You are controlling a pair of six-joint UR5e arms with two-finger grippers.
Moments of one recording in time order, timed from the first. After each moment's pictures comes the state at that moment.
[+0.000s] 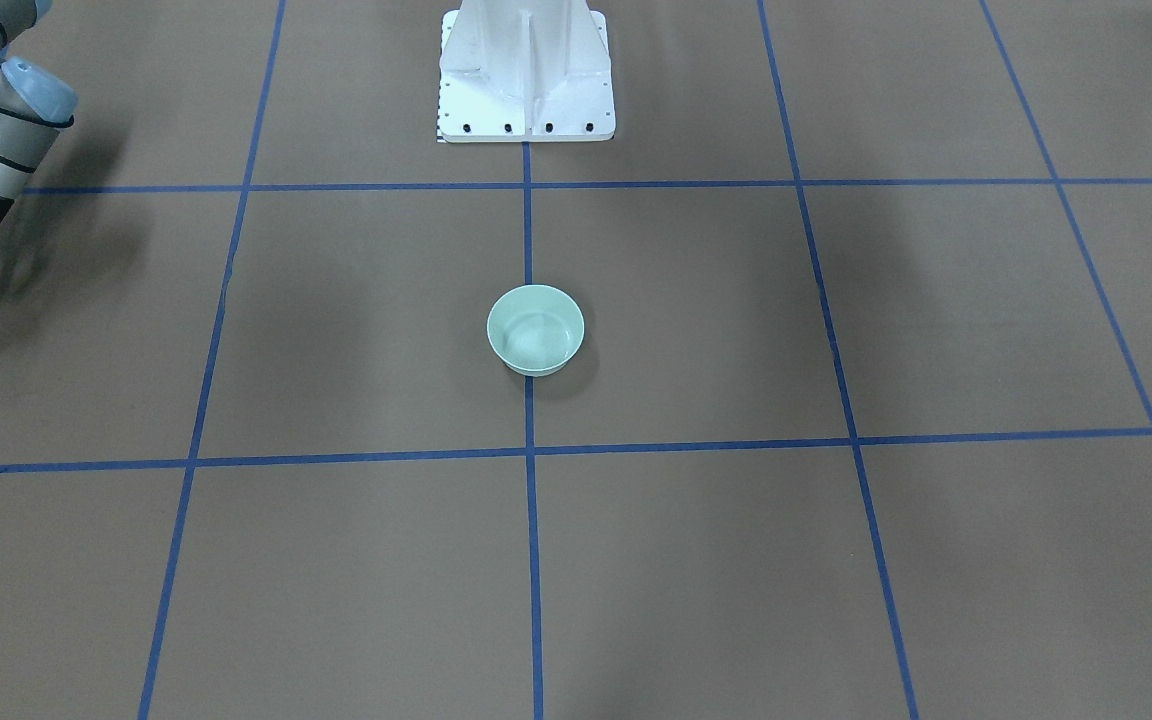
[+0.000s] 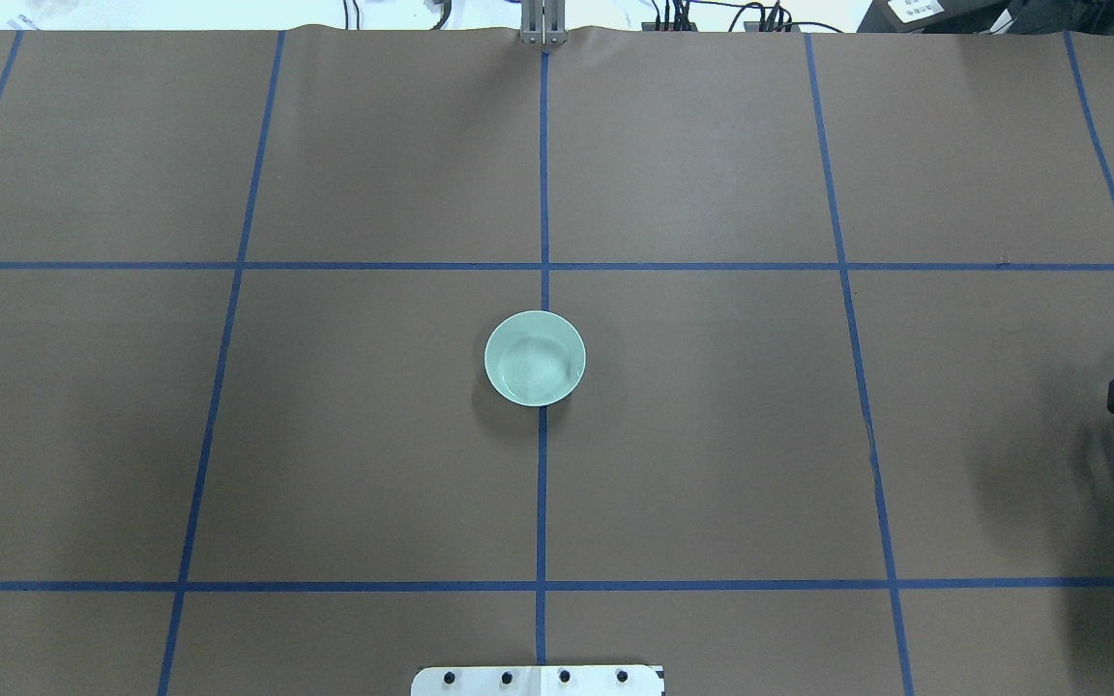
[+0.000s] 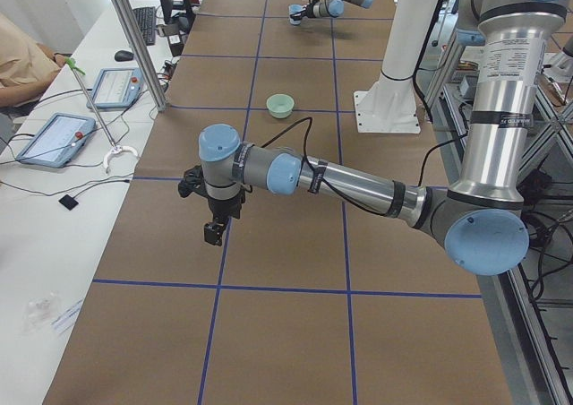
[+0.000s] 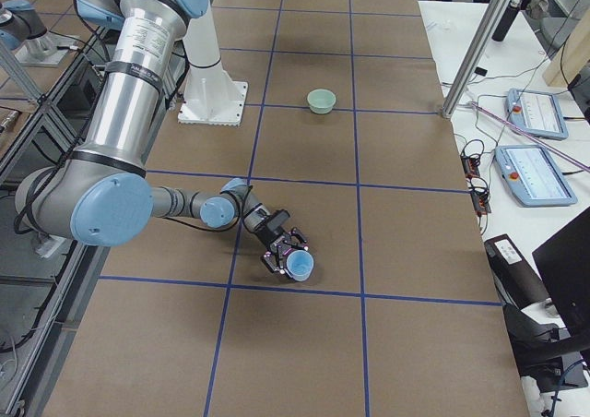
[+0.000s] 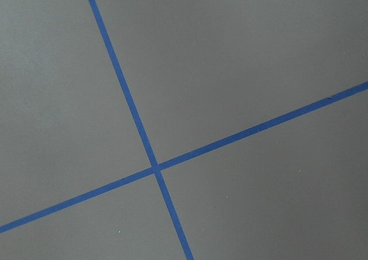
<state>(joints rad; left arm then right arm) -1.46 -1.66 -1.74 -1.55 -2.25 0.14 0.34 -1.98 1.76 -1.26 0.78 2.15</state>
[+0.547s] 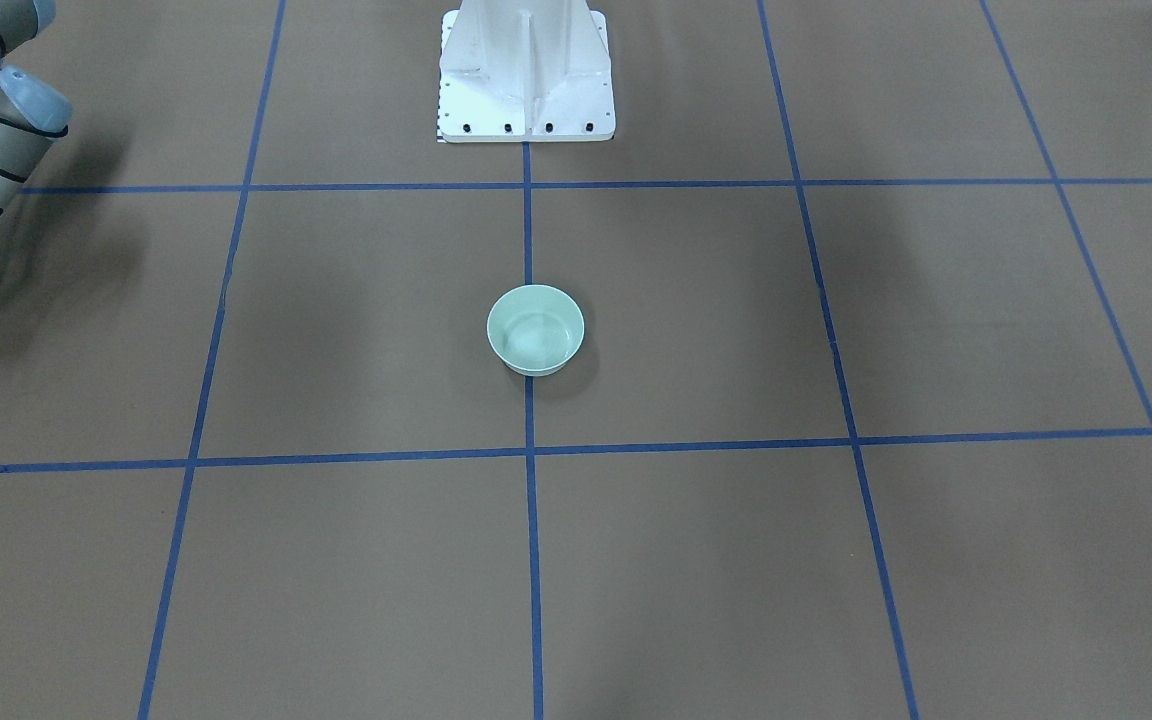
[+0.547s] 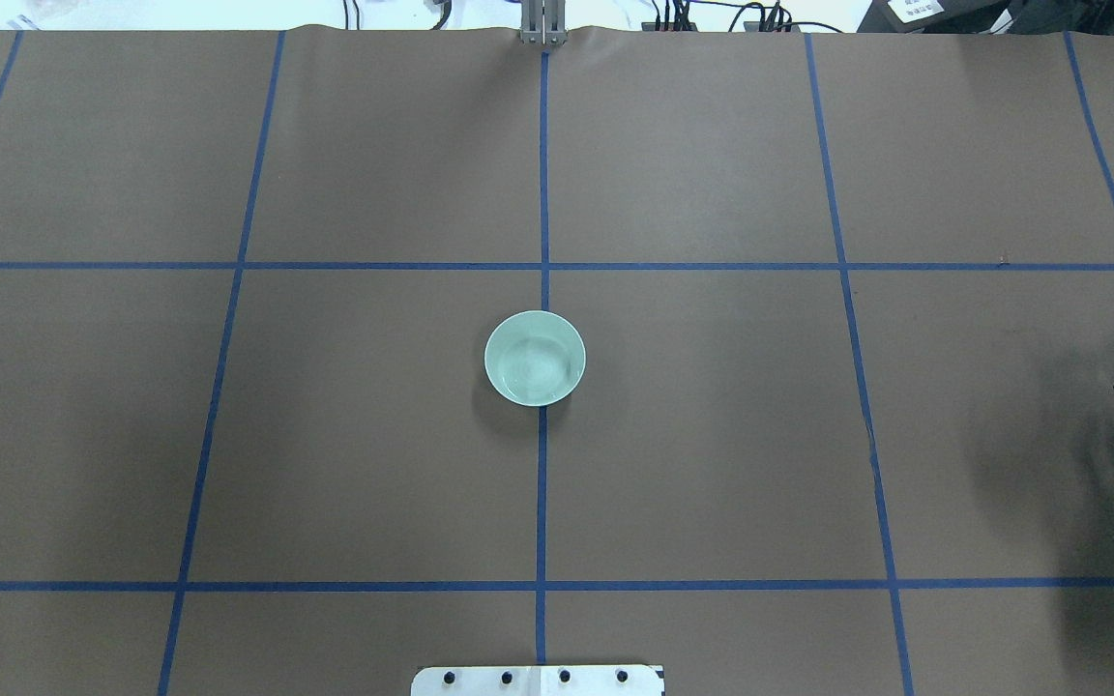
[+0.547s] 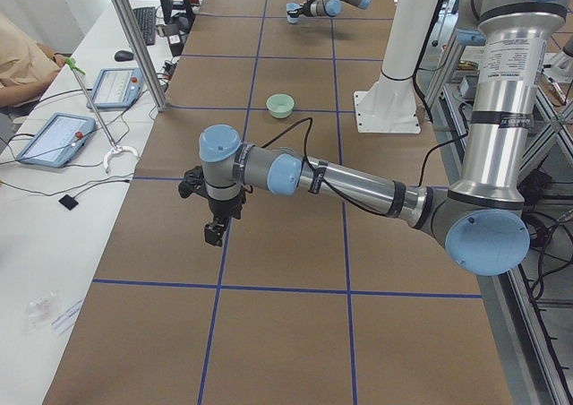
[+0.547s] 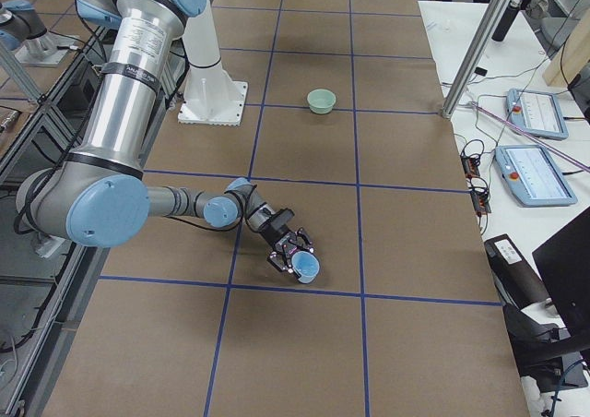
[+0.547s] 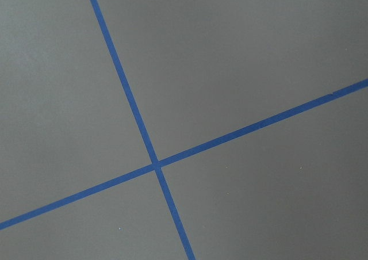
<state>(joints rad) -1.46 -1.65 -1.74 -1.55 -2.25 0.14 0.39 -1.97 1.75 -1.26 0.76 2.14</state>
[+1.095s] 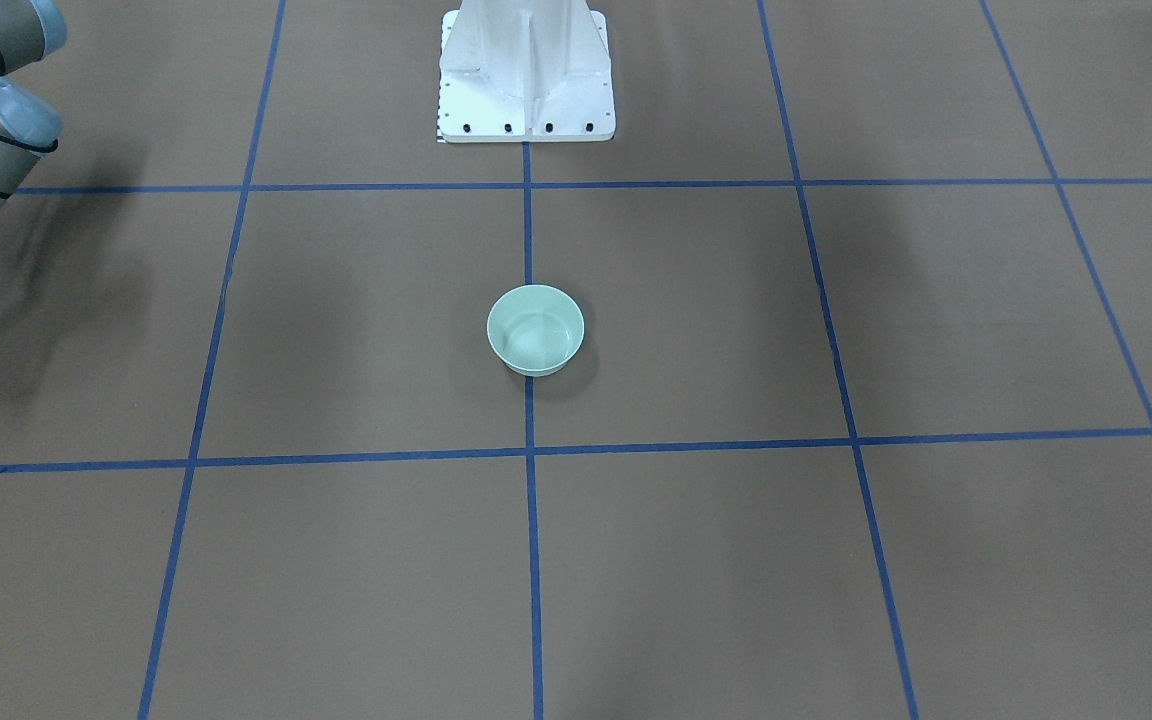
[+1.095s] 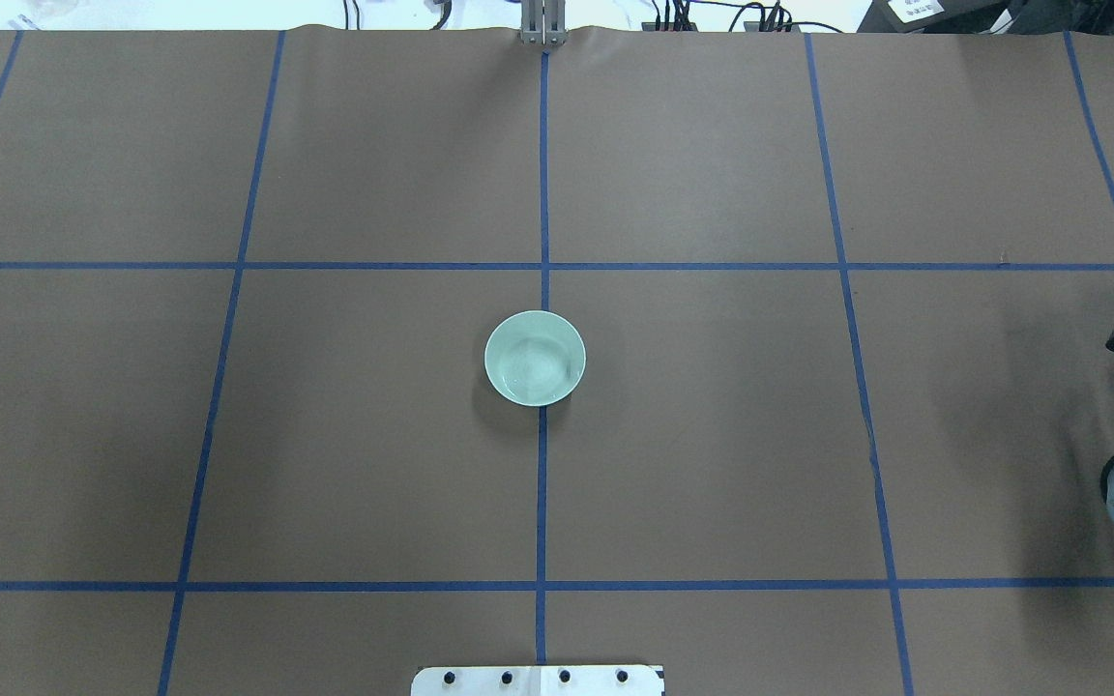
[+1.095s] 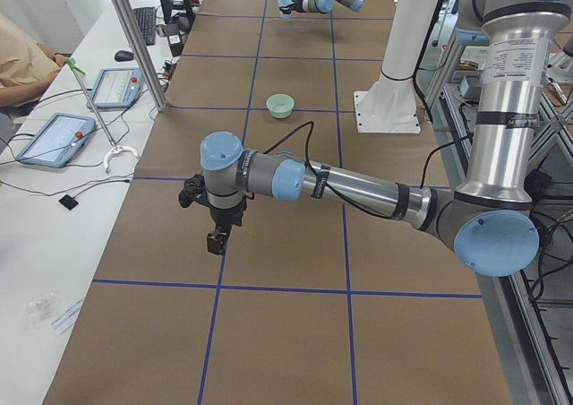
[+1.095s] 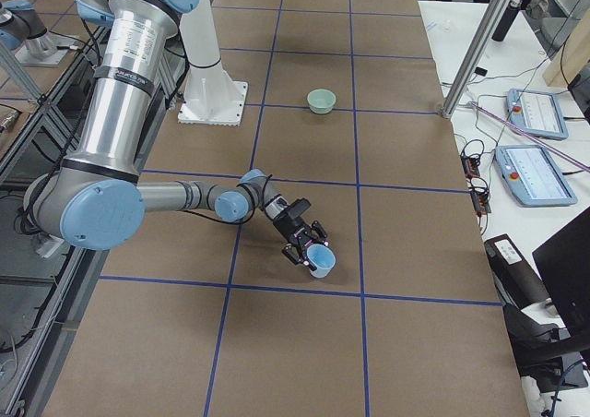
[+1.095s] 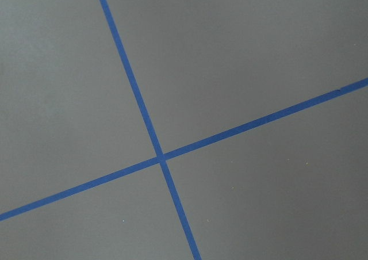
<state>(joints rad) -1.51 -1.63 -1.74 -1.54 -2.26 0.14 0.52 -1.88 1.77 -1.24 0.78 1.88</state>
